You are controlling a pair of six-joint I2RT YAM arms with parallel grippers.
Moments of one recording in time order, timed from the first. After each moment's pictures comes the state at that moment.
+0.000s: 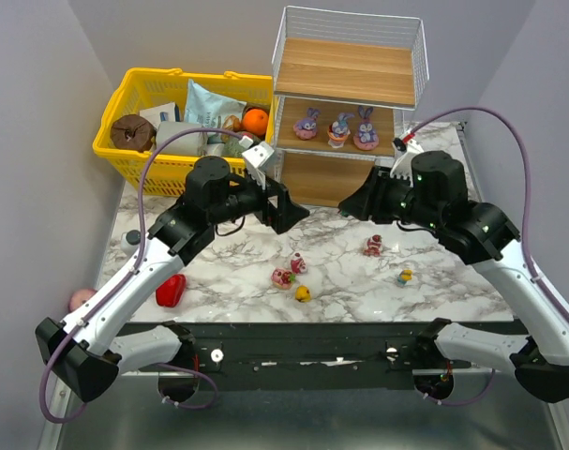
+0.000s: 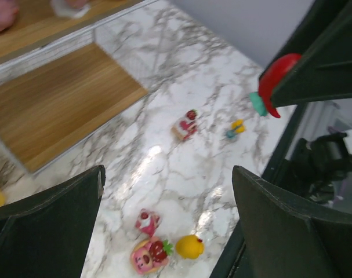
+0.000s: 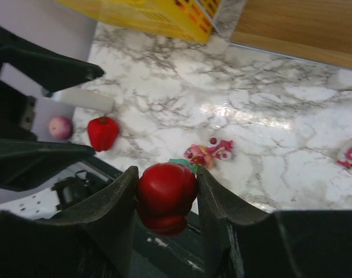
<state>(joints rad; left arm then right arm) -0.63 1.11 1.14 -0.26 0.39 -0.18 0.67 1.07 1.36 -0.77 -0.03 0.61</state>
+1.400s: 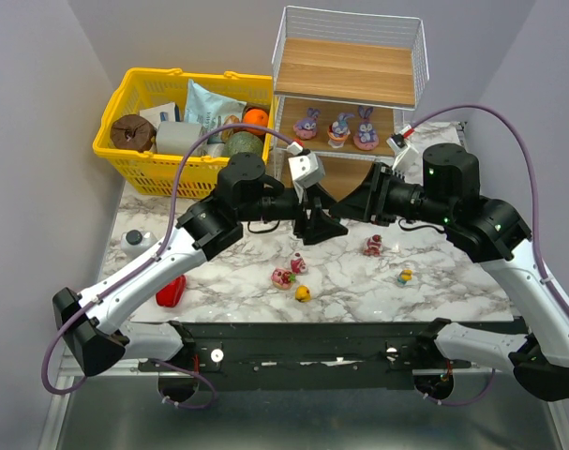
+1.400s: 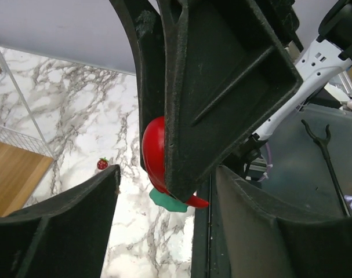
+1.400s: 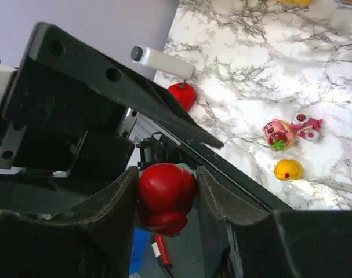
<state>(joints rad) -0.83 1.25 1.28 -0.12 0.66 -0.14 0.66 1.09 1.49 -0.79 -0.34 0.76</state>
